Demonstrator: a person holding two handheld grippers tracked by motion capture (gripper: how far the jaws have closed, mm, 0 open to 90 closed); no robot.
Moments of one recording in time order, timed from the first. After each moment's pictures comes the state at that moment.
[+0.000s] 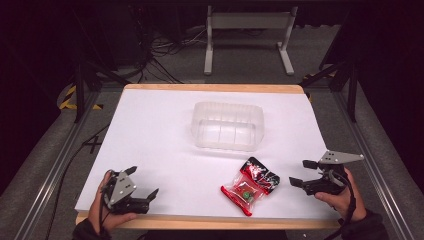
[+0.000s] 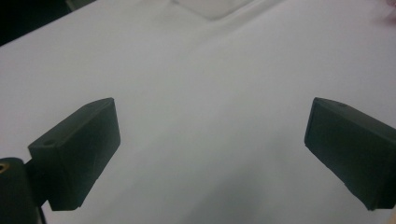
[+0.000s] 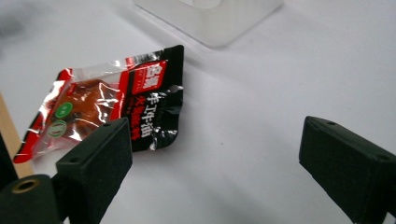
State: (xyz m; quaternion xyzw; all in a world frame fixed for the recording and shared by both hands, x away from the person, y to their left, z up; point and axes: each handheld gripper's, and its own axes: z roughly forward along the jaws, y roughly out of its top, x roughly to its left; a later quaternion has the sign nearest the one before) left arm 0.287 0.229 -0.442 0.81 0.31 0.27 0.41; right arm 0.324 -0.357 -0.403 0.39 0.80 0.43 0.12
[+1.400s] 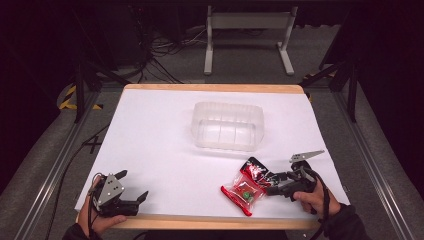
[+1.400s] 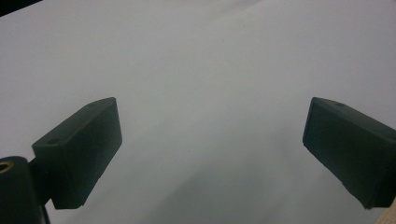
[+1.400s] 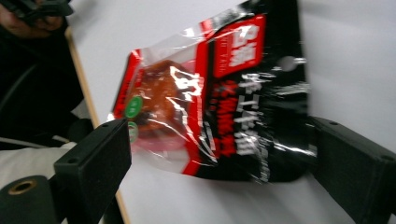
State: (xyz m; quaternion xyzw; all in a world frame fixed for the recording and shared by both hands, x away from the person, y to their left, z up) left arm 0.289 0.250 -0.452 0.81 0.33 0.25 0.41; right arm 0.351 -0.302 -0.440 0.39 0.81 0.42 -0.10
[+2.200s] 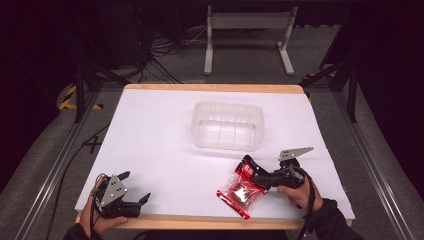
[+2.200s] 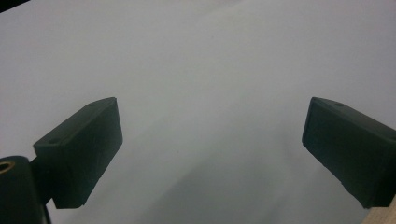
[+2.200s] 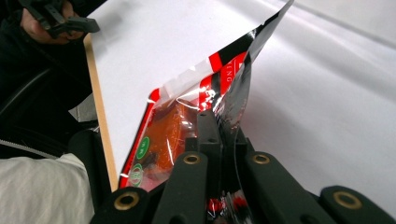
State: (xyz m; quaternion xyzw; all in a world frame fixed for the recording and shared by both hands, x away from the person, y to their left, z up) left arm 0.288 0.245 -0.453 0.82 0.32 0.25 0.41; right arm 0.355 -0.270 -0.428 0.33 0.82 0.46 -0.06
